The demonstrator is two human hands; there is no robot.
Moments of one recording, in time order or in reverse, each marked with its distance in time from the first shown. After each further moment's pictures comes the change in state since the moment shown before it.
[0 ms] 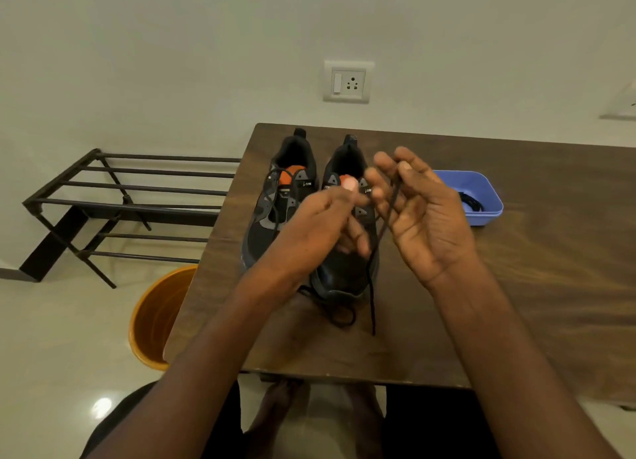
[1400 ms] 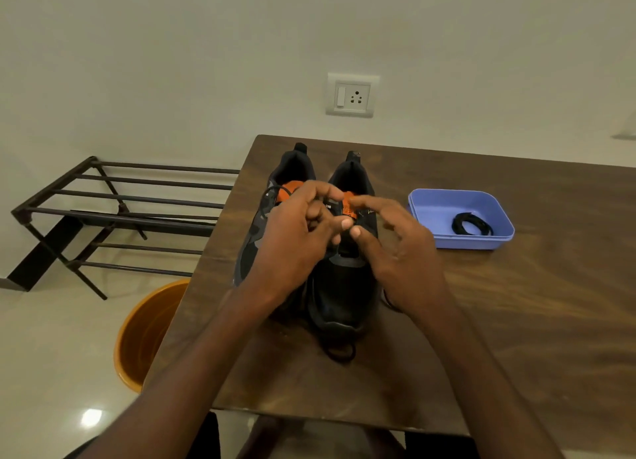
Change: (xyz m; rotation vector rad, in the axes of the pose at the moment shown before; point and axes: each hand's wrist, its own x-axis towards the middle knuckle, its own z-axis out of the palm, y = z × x) left_hand 0.034 -0.034 -0.024 0.303 0.317 0.334; right_hand 0.026 0.038 -0.037 -1.342 -0.173 -0.590
